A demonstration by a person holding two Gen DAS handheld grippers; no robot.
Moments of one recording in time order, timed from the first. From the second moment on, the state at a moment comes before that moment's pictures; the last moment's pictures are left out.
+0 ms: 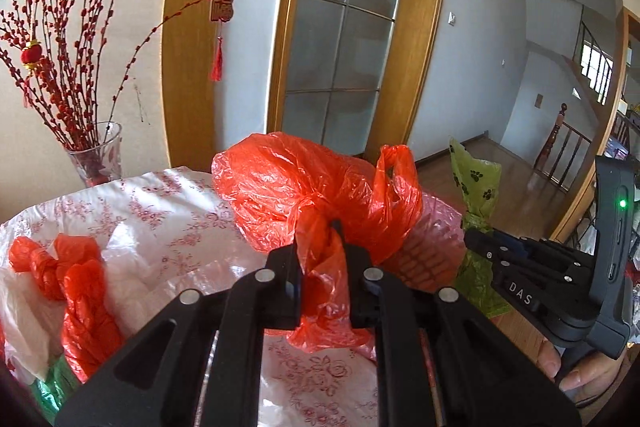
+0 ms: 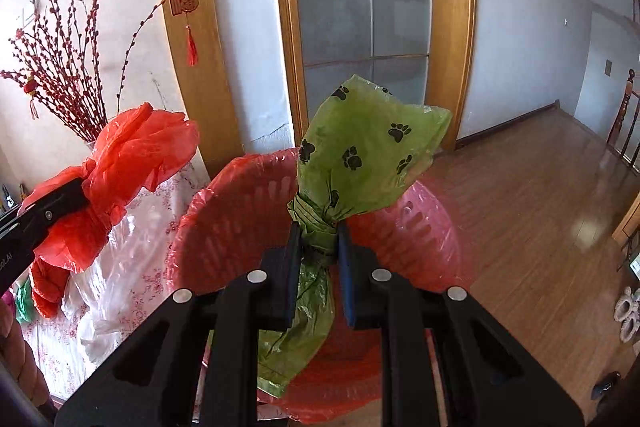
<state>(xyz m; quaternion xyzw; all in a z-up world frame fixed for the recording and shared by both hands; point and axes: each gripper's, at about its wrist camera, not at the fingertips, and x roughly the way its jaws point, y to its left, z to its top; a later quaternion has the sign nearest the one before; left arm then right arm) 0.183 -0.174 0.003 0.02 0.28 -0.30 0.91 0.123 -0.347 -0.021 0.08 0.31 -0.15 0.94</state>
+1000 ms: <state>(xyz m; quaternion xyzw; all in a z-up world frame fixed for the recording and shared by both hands) 0.197 -0.214 -0.030 0.02 0.33 -0.32 0.89 0.101 -0.382 -0.031 0.09 0.30 -0.19 0.93</state>
